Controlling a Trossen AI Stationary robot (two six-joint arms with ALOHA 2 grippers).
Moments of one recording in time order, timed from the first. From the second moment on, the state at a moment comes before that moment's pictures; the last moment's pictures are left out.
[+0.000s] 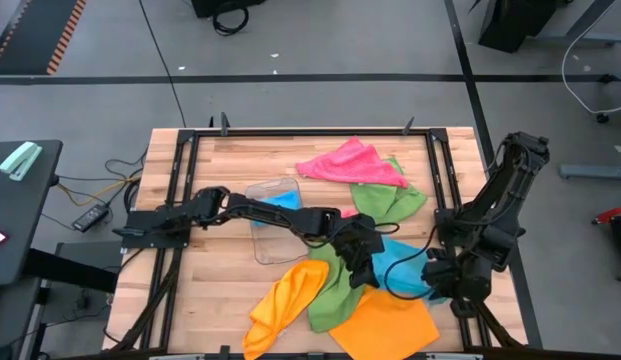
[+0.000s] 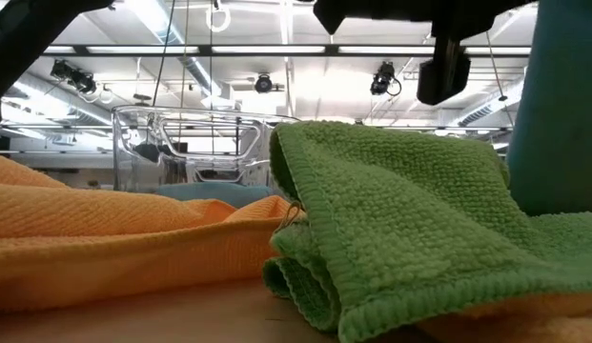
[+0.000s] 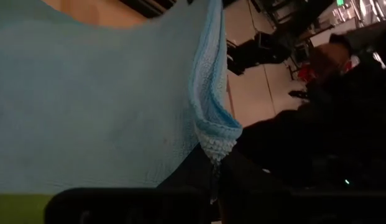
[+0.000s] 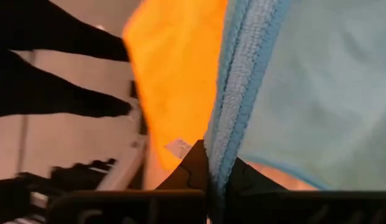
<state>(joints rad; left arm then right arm) -0.14 2.32 2.00 -0.18 0.57 -0.68 1.03 1.08 0.84 -0.78 0.09 0.99</state>
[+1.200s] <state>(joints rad) -0.04 2.37 2.00 -0.35 0.29 -0.40 0.79 1.08 0.70 -1.00 0.07 1.04</state>
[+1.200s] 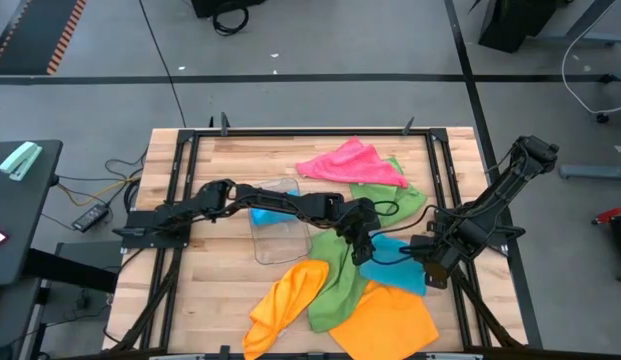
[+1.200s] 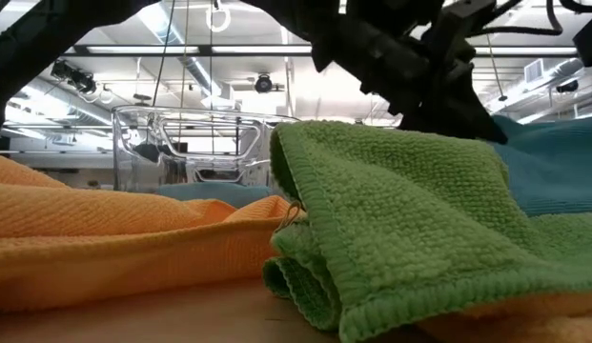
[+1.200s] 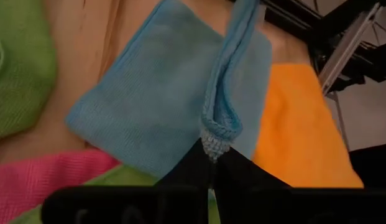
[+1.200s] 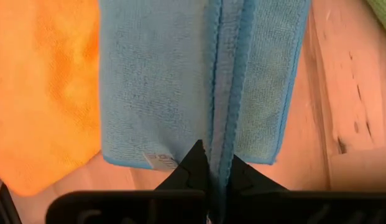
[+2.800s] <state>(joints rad) -0.04 2.41 2.00 -0.45 0.22 -0.38 0.72 1.08 0.50 -0.88 0.14 0.85</state>
